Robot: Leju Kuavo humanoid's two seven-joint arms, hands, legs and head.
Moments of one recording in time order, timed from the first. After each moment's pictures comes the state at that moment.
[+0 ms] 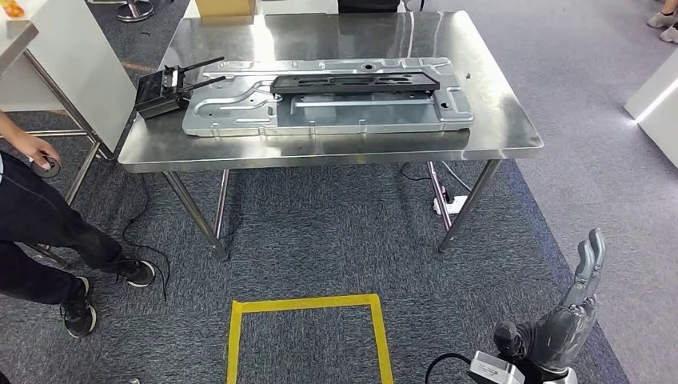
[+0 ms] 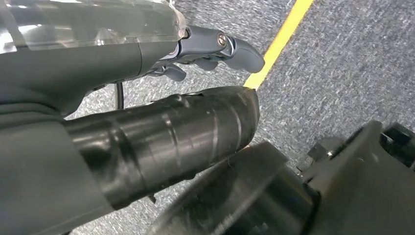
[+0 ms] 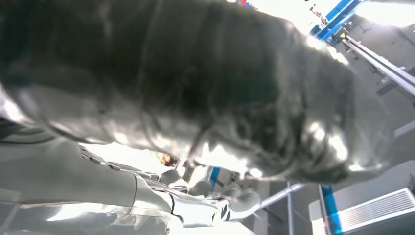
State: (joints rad) left arm -0.06 -0.14 0.73 -0.20 -1.42 0.17 -0.14; right arm 0.14 0.04 0.08 -1.85 0.59 -0.70 -0.58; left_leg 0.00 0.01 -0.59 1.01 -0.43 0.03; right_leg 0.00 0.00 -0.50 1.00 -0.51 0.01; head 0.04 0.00
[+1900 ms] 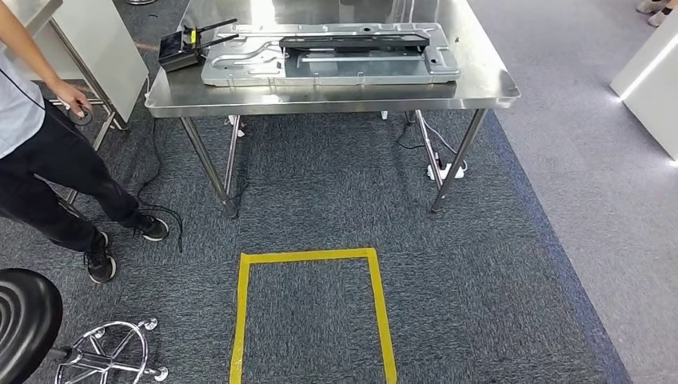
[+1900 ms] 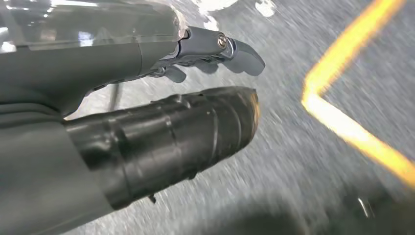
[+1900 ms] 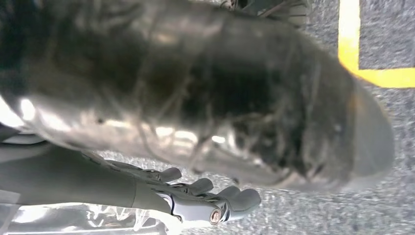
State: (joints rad) left arm -0.07 -0.18 0.78 -0.20 -1.42 0.31 0.04; right arm -0.03 0.11 -0.55 -0.22 0.61 -0.37 -0.18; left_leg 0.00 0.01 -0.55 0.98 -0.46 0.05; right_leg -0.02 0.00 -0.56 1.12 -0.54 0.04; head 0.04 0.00
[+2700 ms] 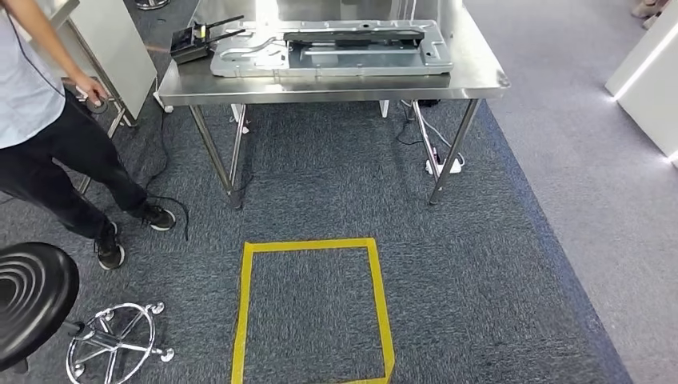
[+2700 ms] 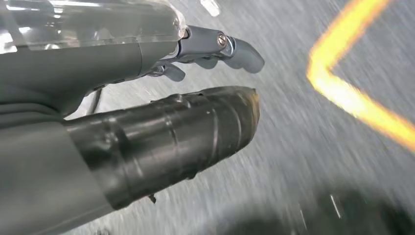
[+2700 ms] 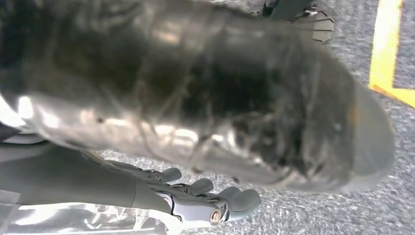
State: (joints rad) left arm -0.07 -0.16 0.79 -0.20 -1.42 0.22 -0.05; right arm -0.04 0.13 -0.55 -0.21 0.66 -0.35 -0.16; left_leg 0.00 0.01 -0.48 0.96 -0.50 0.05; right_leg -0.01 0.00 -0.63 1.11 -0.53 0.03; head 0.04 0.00
